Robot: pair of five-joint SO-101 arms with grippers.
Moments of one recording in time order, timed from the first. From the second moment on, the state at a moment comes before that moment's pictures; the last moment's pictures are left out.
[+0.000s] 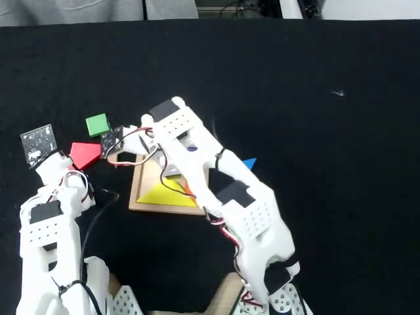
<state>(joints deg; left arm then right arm) -23.4 -48.4 74.6 38.4 2.2 -36.2 36.7 -19.6 83.8 62.4</state>
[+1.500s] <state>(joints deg) -23.4 -48.4 74.6 38.4 2.2 -33.5 36.0 -15.6 82.8 64.2</state>
